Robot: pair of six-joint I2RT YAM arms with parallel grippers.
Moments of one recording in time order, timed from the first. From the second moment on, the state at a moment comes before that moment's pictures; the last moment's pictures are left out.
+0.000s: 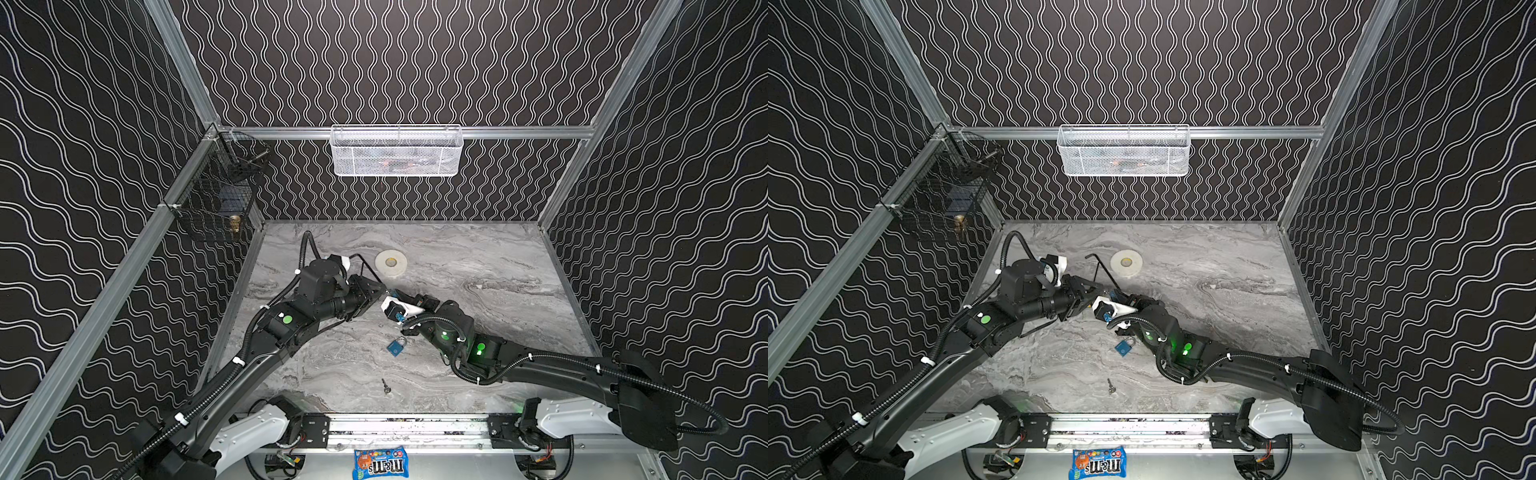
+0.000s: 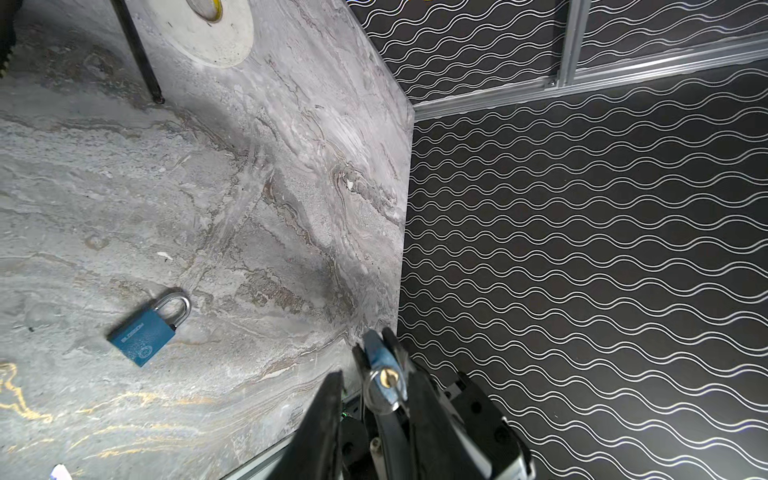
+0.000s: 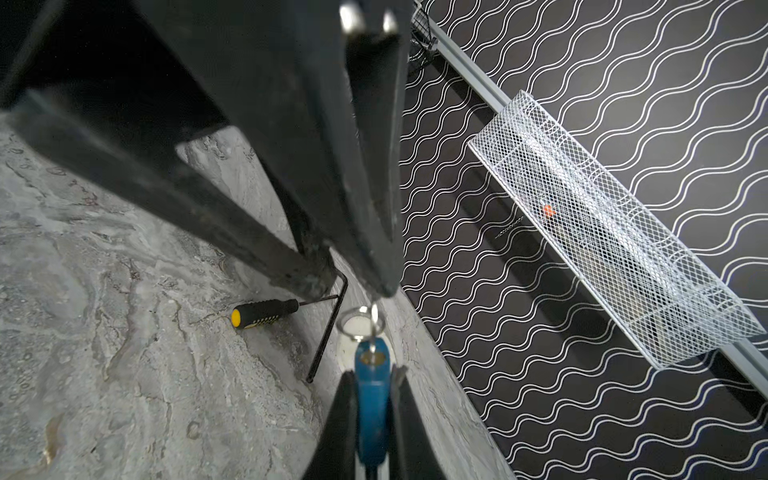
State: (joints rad) left arm -0.58 1.02 0.97 -0.42 0.31 -1.21; right arm 1.10 1.30 0.76 0.40 0.38 -0.67
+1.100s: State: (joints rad) left arm -0.58 1.05 0.92 -0.34 0.33 -1.30; right arm 1.10 1.36 0.77 0.42 0.40 -0.81
